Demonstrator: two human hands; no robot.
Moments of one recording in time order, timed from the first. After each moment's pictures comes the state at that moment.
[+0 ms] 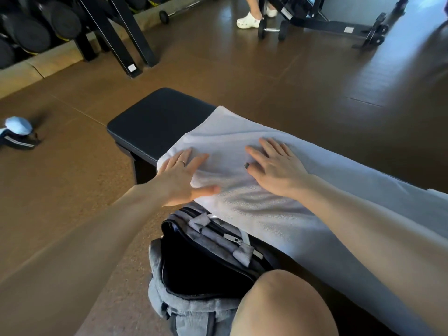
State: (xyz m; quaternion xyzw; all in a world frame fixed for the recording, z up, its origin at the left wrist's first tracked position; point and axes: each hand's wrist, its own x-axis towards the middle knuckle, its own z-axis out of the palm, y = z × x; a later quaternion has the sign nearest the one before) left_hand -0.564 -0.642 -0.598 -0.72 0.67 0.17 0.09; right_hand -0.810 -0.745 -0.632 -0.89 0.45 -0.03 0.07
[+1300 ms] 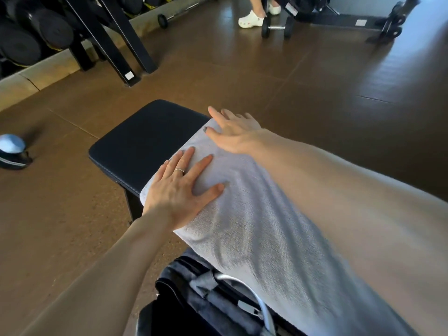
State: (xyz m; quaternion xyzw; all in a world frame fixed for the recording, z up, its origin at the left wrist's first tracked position) left_hand -0.538 -0.718 -0.642 -0.76 0.65 0.06 -0.01; right_hand -0.659 -0.898 -0.622 -0.88 0.45 -0.01 0.13
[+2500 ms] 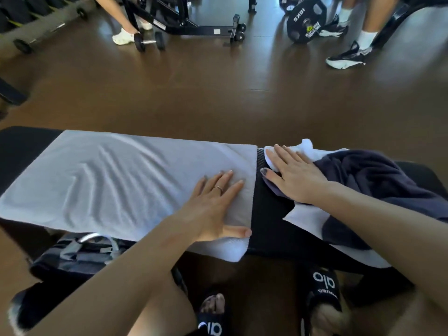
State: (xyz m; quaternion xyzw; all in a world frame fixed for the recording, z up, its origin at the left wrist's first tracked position) left_hand -0.895 -0.624 -0.618 -0.44 0.88 0.12 0.12; right_hand -1.146 -0.645 -0.621 -0.75 0.66 0.03 0.08
